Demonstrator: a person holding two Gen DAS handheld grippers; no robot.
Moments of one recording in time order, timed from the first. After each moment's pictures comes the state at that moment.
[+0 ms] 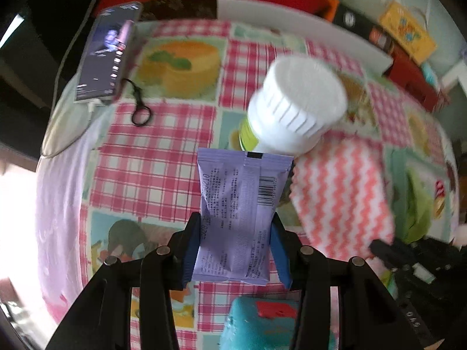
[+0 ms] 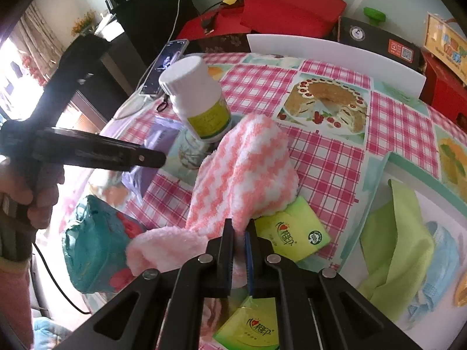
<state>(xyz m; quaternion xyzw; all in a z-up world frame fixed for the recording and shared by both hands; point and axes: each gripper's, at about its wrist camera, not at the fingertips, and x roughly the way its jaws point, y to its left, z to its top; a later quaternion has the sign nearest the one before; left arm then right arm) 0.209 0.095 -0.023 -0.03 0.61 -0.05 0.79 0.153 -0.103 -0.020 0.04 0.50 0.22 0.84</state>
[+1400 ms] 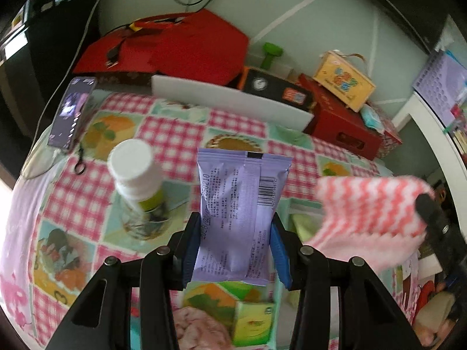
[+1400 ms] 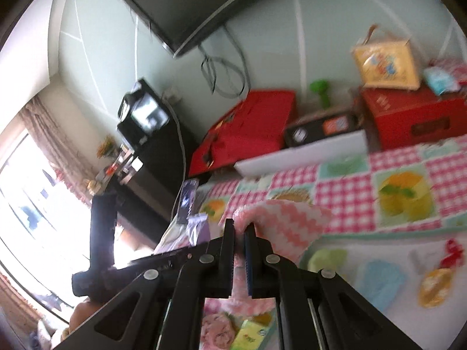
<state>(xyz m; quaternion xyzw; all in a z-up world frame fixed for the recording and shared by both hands) 0.166 -0.020 0.057 -0.09 0.47 -0.11 0.87 0.100 -0.271 0.091 0.25 0.27 0.20 0.91</state>
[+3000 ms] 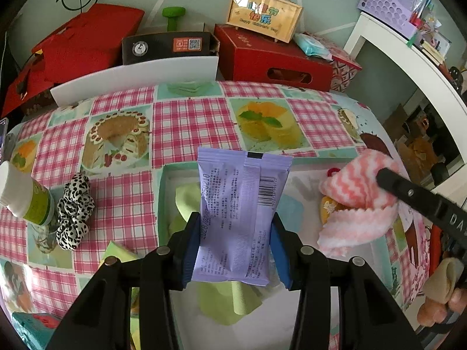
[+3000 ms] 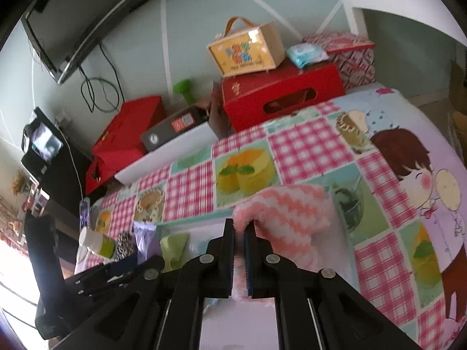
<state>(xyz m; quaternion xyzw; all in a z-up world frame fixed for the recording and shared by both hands) 0.159 -0.171 0.007 0.02 0.51 -0.21 0.83 0.080 -0.386 0.029 0.26 0.39 -0.02 0.88</state>
